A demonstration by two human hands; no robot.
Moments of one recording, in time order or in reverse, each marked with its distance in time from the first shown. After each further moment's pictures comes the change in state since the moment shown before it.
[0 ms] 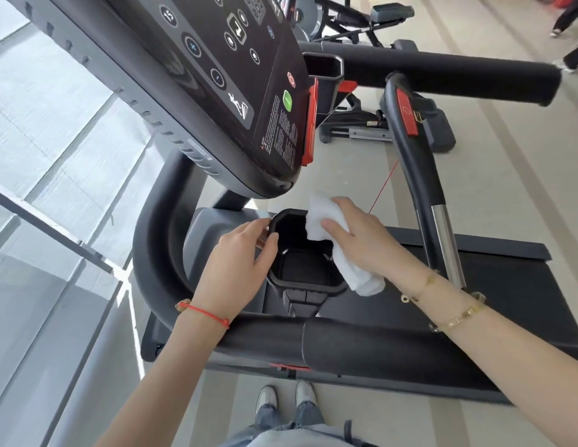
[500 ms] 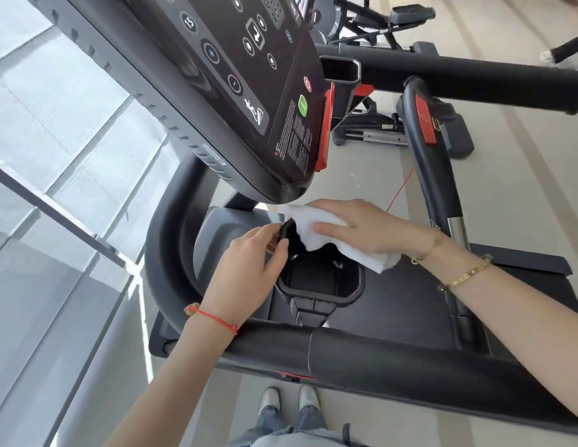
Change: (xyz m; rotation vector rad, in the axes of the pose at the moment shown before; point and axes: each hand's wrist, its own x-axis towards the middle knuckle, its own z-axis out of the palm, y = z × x) left_hand 0.000 0.000 -0.001 -0.002 0.010 -0.010; right_hand 0.043 -0.014 -0.024 -0.193 -0.343 -0.311
